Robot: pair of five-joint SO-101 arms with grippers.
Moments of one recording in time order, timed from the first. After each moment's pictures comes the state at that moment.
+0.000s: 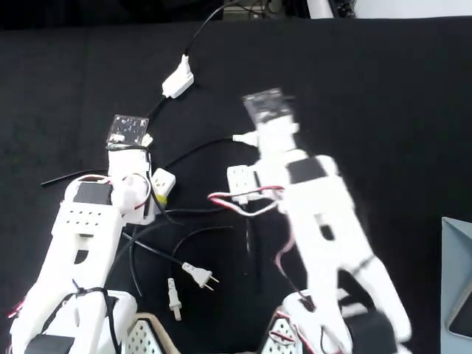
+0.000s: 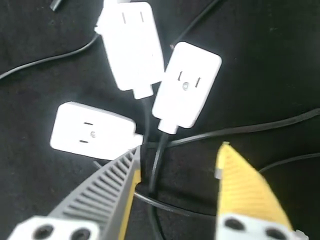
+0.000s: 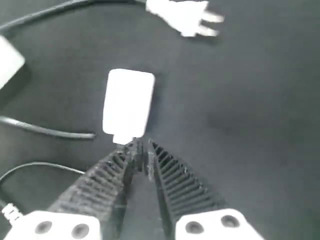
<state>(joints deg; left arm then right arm) -0.2 -36.3 53.8 58.3 -4.2 -12.0 -28.9 40.8 61.9 2.0</state>
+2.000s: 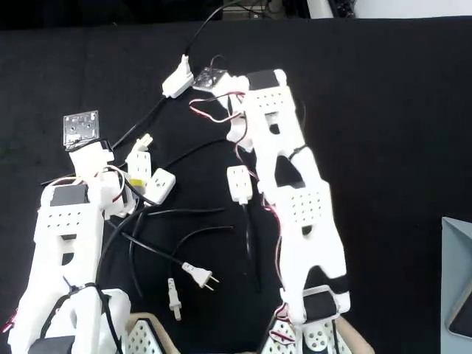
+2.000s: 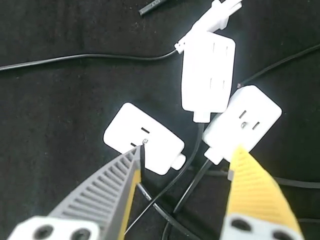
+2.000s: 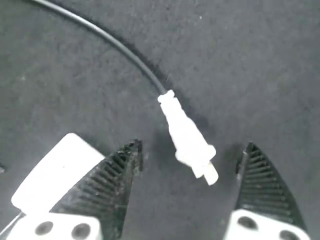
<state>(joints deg) -11.8 -36.6 54.8 53.4 3.8 -13.9 58.1 -56.0 92.7 42.2</state>
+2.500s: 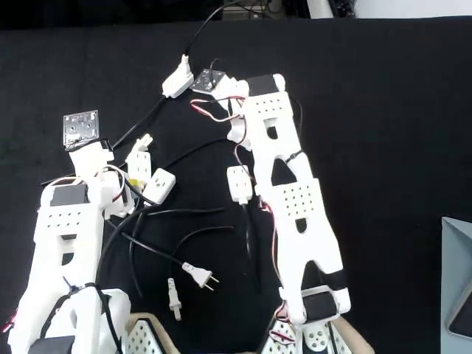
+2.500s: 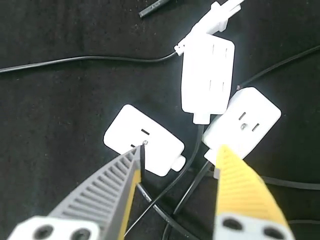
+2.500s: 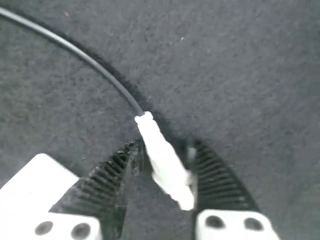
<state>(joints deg) -11.8 -36.6 54.8 53.1 3.8 -13.7 70.2 -74.6 97.0 45.3</state>
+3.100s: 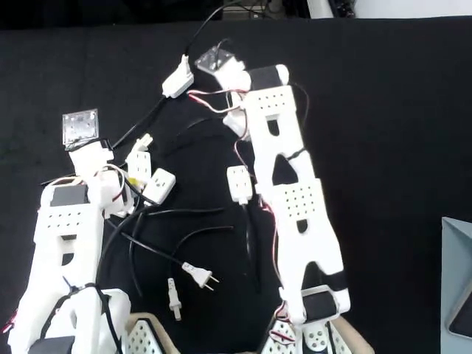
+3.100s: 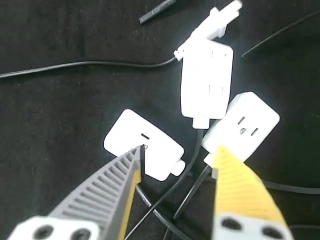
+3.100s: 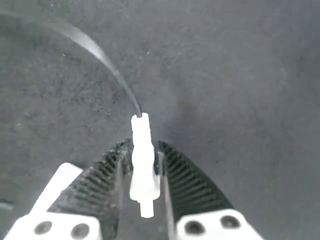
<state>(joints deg) -11.8 -36.6 56.1 50.9 3.8 -13.9 61.8 -74.1 98.9 30.4</state>
